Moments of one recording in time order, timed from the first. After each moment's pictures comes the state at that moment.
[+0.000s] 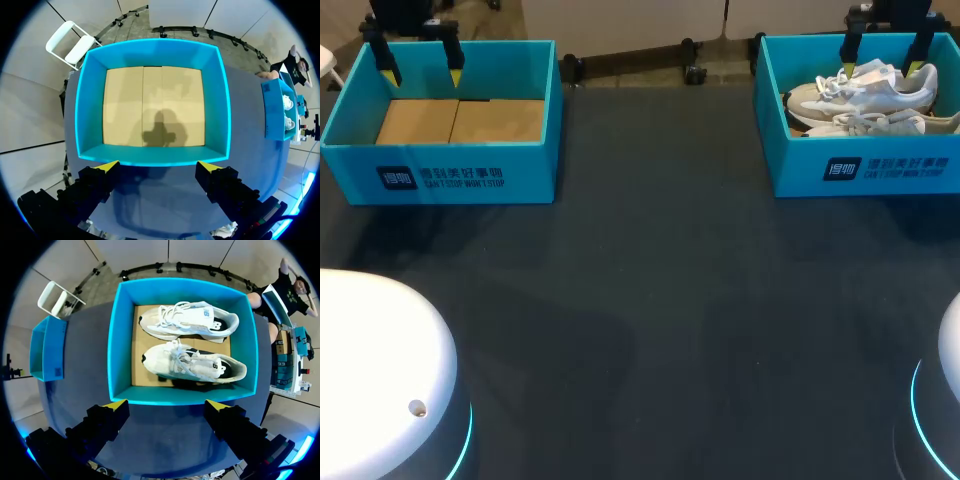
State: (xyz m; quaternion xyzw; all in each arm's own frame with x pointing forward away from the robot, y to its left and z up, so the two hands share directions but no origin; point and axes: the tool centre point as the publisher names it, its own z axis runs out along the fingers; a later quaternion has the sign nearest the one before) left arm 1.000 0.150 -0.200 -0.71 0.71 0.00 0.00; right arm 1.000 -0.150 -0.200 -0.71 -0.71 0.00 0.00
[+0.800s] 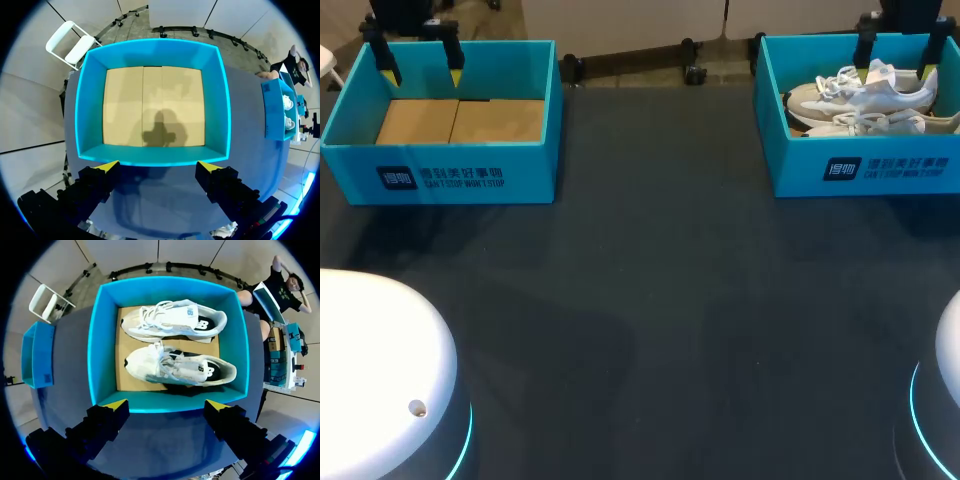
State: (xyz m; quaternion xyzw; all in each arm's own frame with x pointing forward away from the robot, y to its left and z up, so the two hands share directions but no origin) left arm 1.000 0.150 -0.200 -0.71 0.71 0.00 0.00; right arm 1.010 -0.182 -0.217 -0.72 -0.69 0.03 -0.03
